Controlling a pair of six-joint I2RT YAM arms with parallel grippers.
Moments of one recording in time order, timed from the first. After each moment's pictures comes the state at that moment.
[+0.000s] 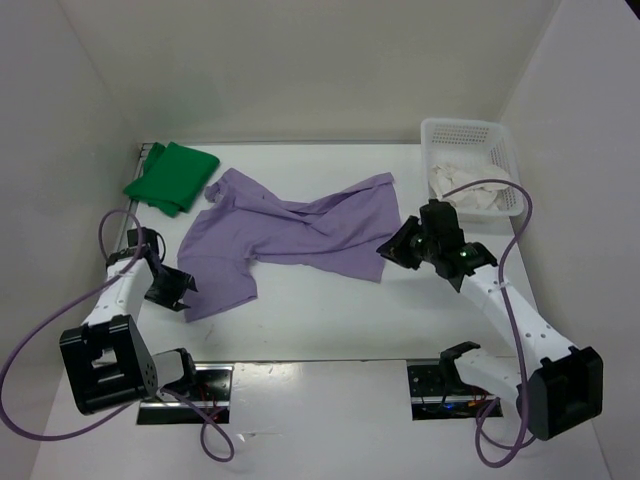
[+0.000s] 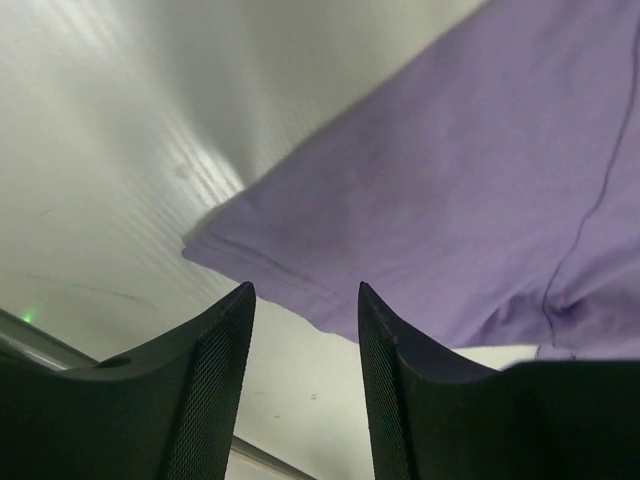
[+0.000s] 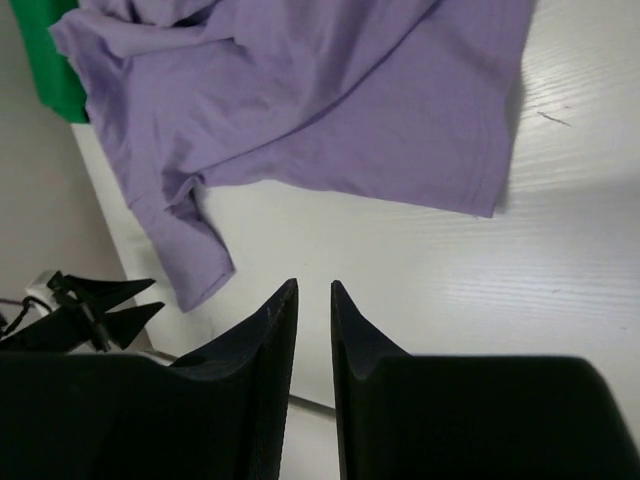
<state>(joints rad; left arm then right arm) 0.31 1.22 0.71 -0.83 0.05 -0.94 0.34 1.06 0.81 -0.49 -0.14 0.94</state>
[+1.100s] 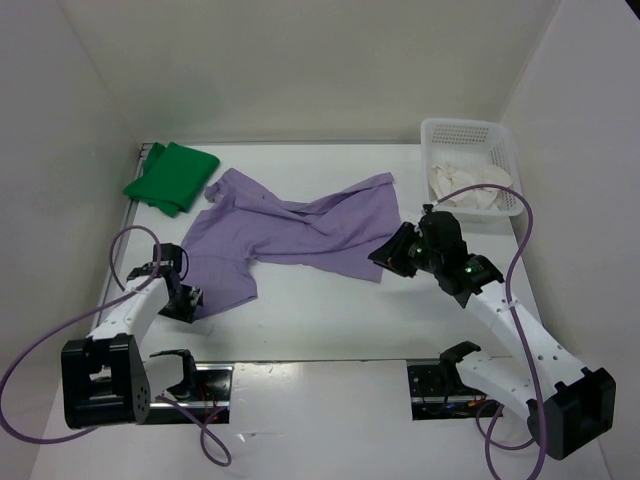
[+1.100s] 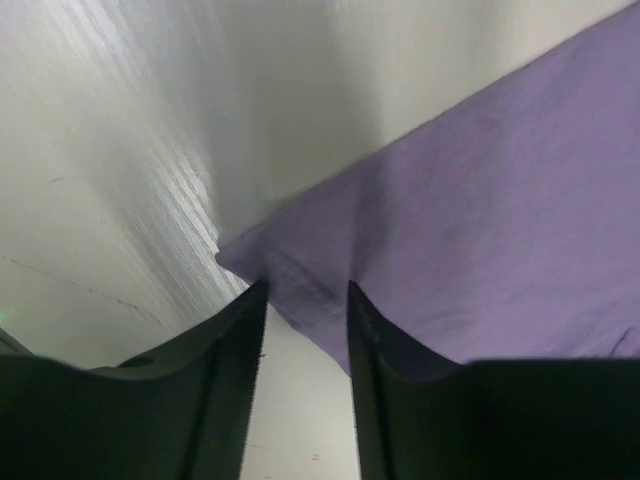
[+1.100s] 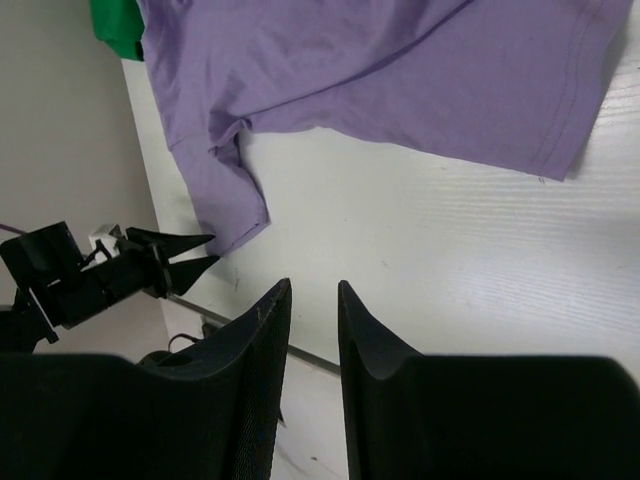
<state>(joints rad) 0.14 1.13 0.54 -0.77 -0.14 -1.24 0.41 0.93 0.76 -0.47 -0.22 0.95</state>
